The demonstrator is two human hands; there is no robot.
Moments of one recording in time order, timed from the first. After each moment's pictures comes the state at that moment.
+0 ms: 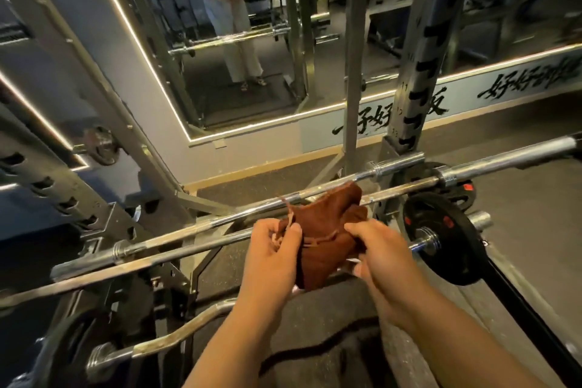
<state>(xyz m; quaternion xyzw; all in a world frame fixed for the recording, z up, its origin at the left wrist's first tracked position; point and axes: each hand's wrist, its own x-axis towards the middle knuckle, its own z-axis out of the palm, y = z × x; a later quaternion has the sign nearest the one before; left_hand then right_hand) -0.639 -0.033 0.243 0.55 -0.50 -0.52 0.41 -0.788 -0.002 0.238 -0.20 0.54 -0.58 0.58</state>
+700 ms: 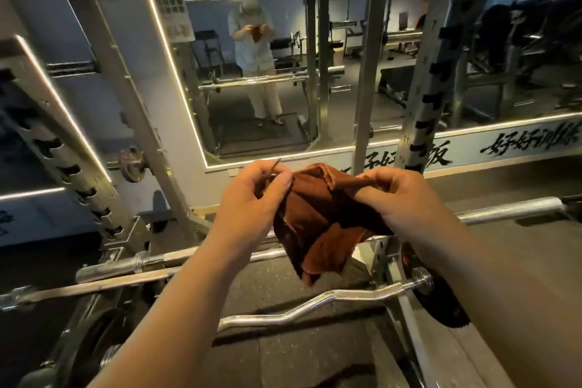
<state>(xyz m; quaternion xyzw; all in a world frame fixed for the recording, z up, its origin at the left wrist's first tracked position) -0.601 -0.033 0.384 0.42 -0.64 -0.43 0.48 -0.813 0.013 0.387 -0.53 0.58 -0.50 0.37</state>
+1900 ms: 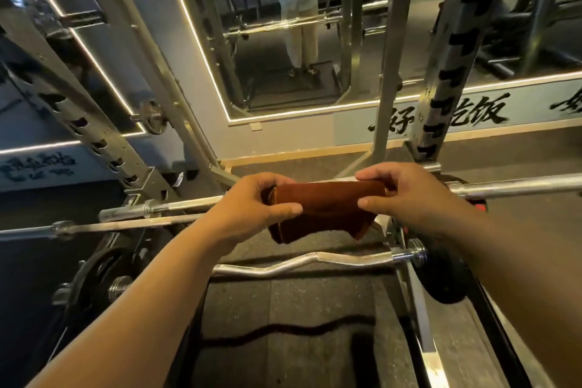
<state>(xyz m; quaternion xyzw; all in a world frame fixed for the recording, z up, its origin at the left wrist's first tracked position) -0.679 -0.038 0.329 0.56 -0.66 -0.44 0.23 -0.950 -0.027 0.314 -0.63 0.57 -0.29 0.43</state>
